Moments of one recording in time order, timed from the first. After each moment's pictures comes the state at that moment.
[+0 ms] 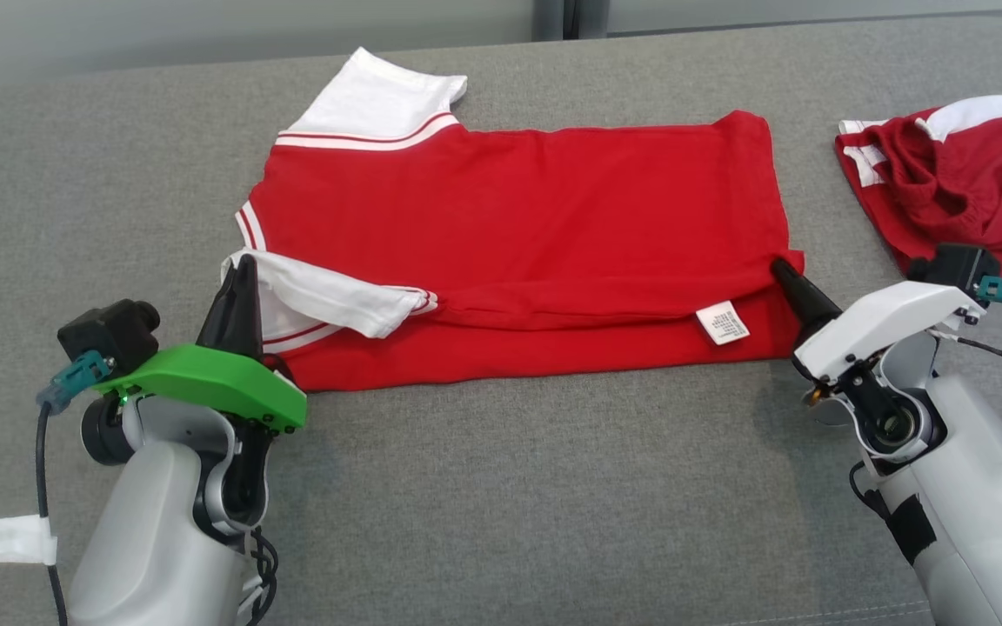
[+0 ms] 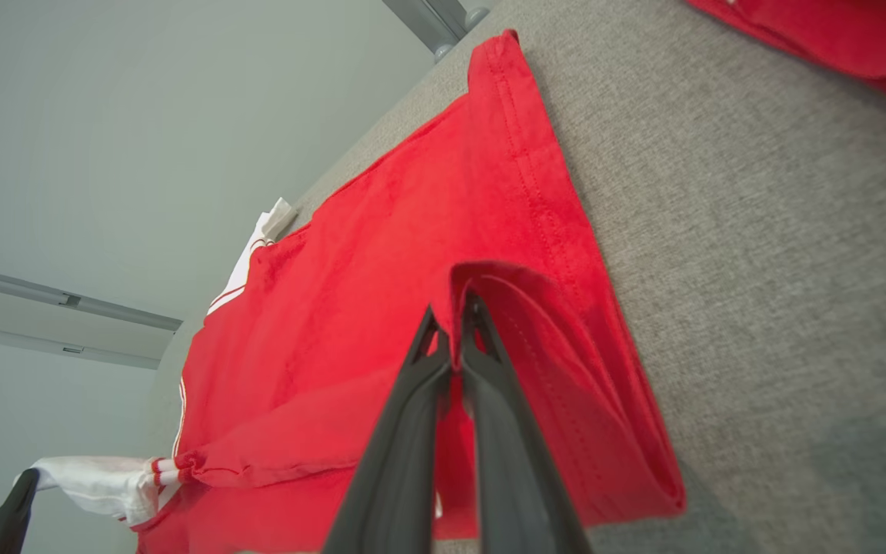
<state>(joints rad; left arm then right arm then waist) -0.37 0.05 -0.22 0.35 -0.68 0.05 -0.13 -0.42 -0.18 0.26 0.53 0.98 0.05 0.11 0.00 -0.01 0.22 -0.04</state>
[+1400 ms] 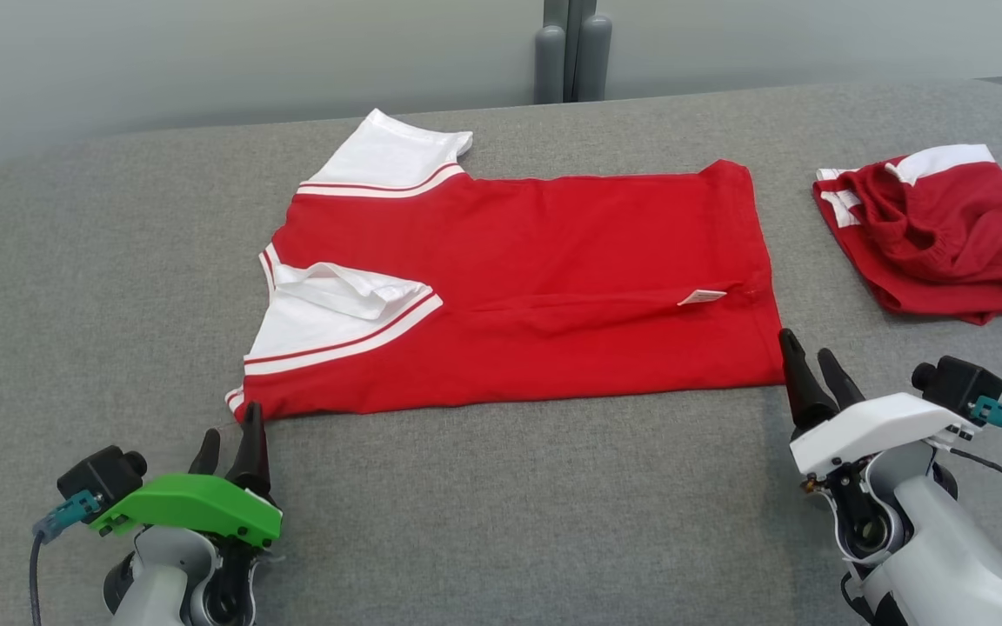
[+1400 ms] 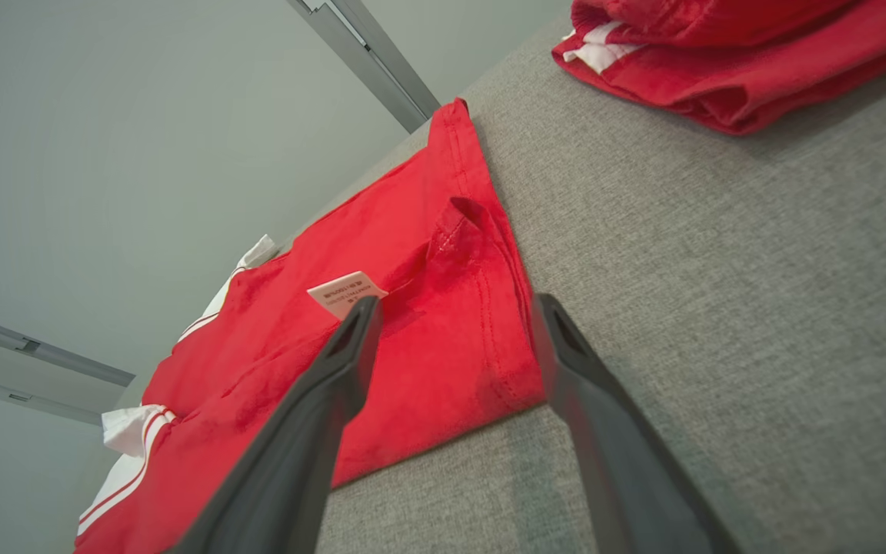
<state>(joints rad) -0.26 0.04 -0.16 0.65 -0.88 -0.04 -0.17 -0.29 -0.14 0.27 0.64 0.87 0.10 -0.20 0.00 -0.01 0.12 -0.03</state>
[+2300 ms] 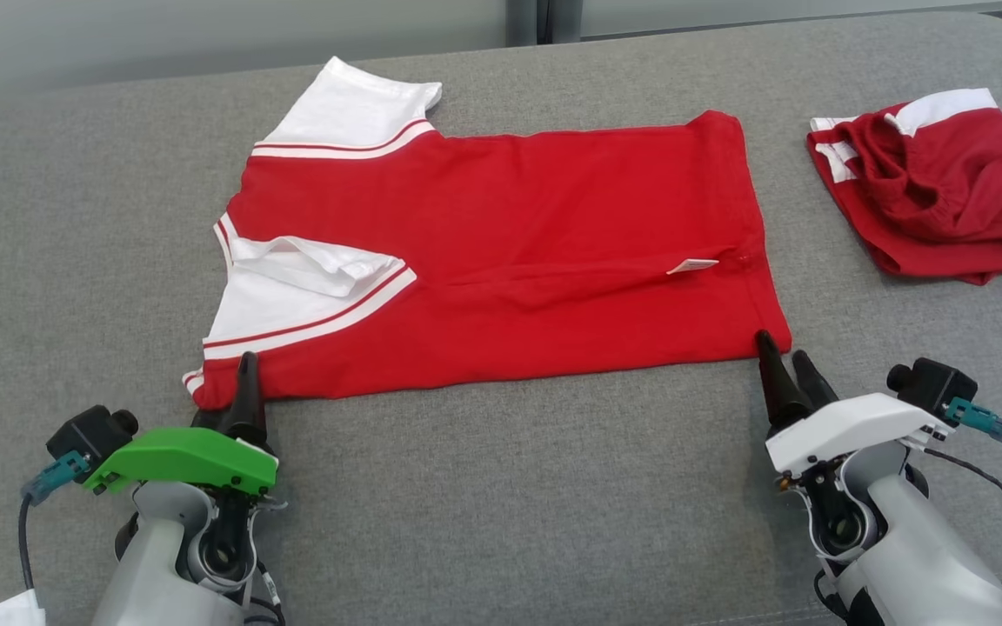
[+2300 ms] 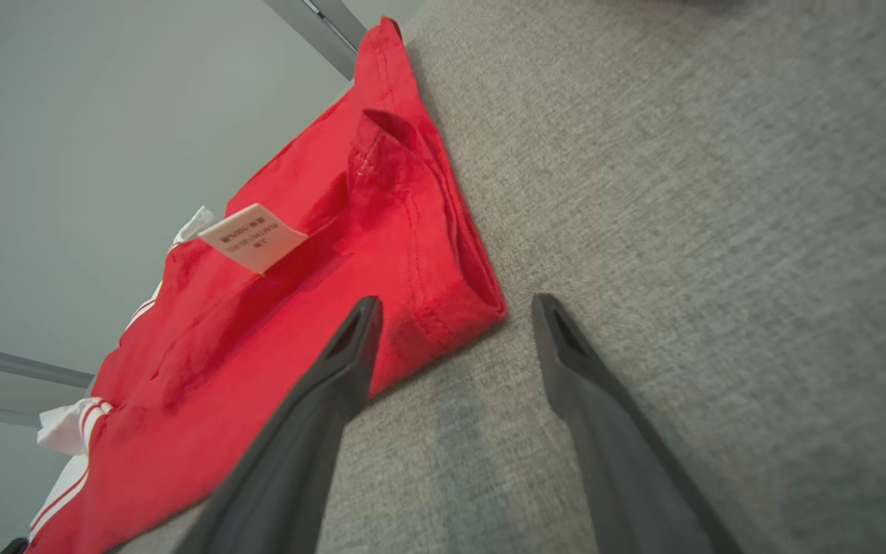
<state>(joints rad) -0.34 0.04 -0.18 0.67 -1.01 -0.04 -0.17 -0.29 -0.10 0.27 0.67 0.88 0.10 -0.22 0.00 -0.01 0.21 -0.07</state>
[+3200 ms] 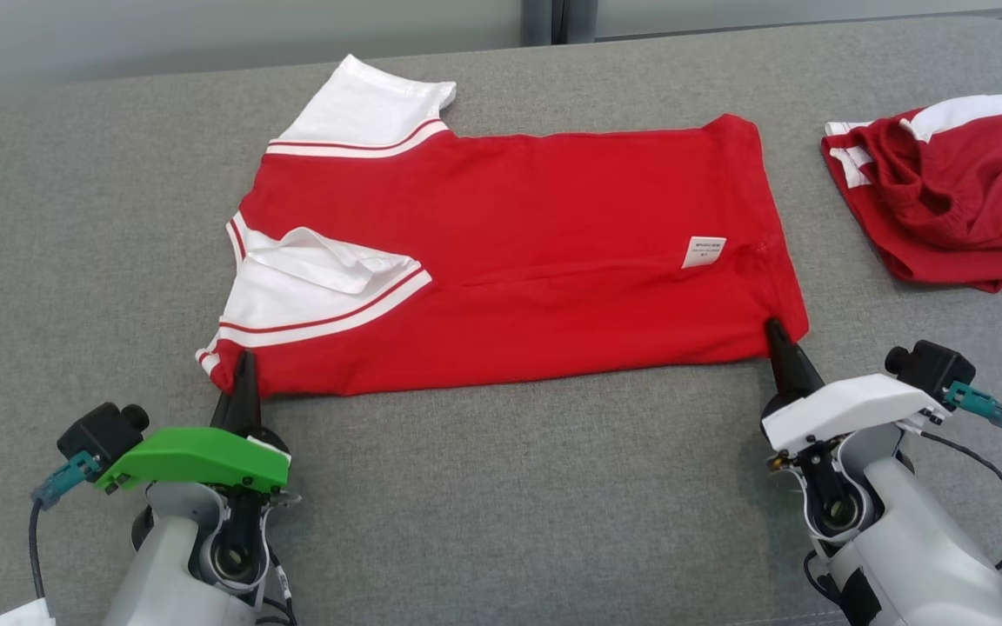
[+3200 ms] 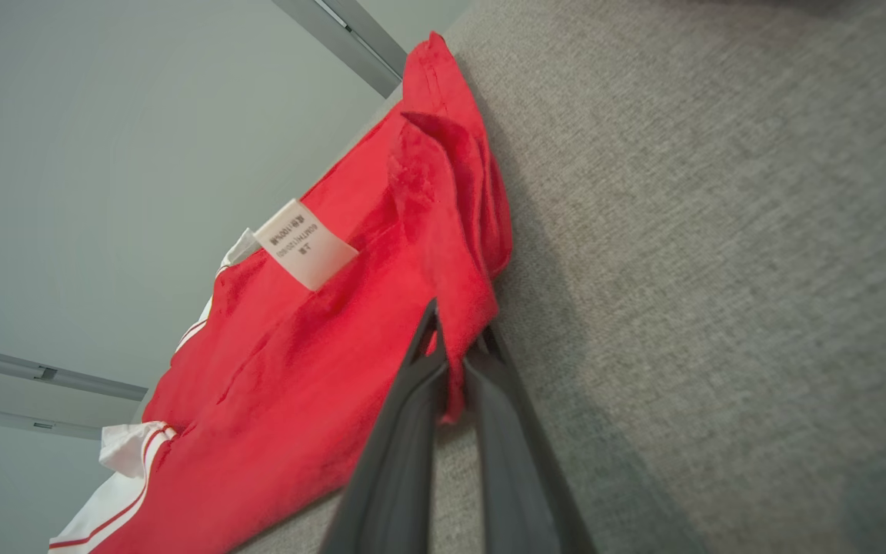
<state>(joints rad) -0.35 0.03 -0.23 0.65 -1.05 -0.09 -0.23 -0.35 -0.09 0.28 0.69 0.95 0.12 -0.22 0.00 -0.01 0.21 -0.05</state>
